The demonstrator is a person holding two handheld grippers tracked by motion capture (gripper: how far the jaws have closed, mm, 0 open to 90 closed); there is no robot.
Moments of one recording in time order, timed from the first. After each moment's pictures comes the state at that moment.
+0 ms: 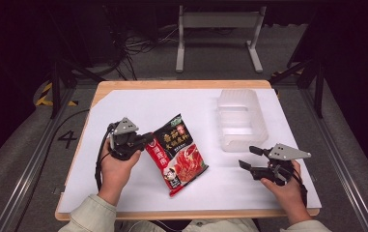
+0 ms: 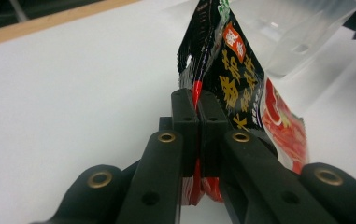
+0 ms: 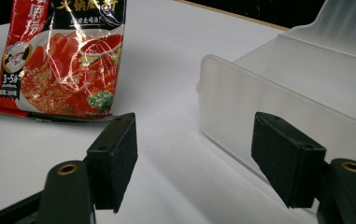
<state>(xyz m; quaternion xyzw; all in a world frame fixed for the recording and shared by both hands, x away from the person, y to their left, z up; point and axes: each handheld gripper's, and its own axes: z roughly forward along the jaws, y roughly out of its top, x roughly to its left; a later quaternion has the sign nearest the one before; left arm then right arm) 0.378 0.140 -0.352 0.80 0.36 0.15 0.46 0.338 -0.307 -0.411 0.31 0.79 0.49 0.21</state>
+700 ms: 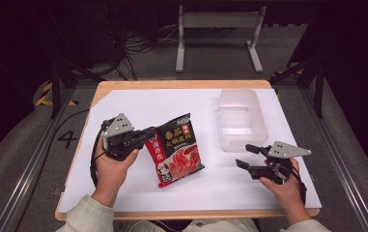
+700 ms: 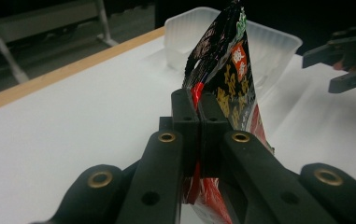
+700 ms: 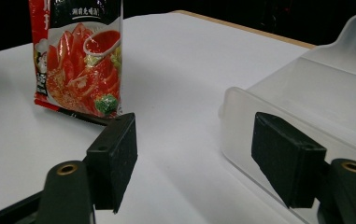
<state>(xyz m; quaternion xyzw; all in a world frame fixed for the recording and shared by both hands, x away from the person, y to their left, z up) 0.360 0.146 -0.319 0.79 0.29 0.17 0.52 0.338 -0.298 -0.396 0.29 0.78 0.52 0.18</state>
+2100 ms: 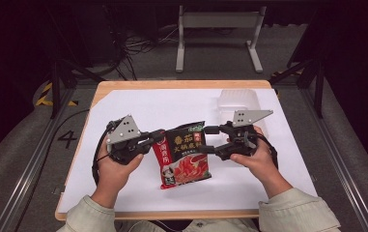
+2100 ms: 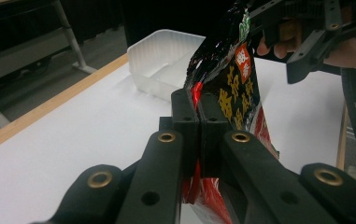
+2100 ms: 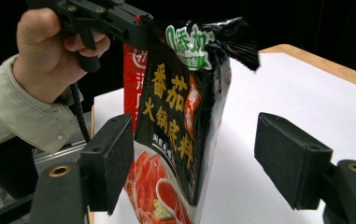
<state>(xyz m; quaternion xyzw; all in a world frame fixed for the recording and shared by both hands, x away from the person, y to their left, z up) 0.345 0.129 -0.304 0.80 0.21 0.18 0.53 0.384 -0.198 -0.320 0.17 0.81 0.56 0.04</state>
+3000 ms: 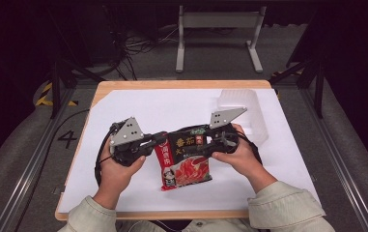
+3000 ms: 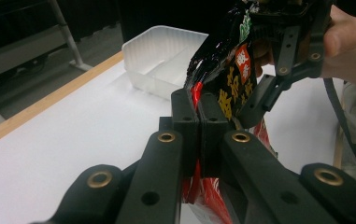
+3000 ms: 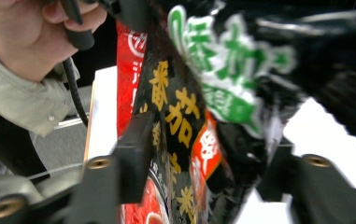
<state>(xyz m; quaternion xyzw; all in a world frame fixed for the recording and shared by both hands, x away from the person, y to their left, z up) 0.344 0.124 -0.308 0.81 0.21 0.17 0.53 0.400 -0.158 -0.333 0.12 0.85 0.51 0.02</state>
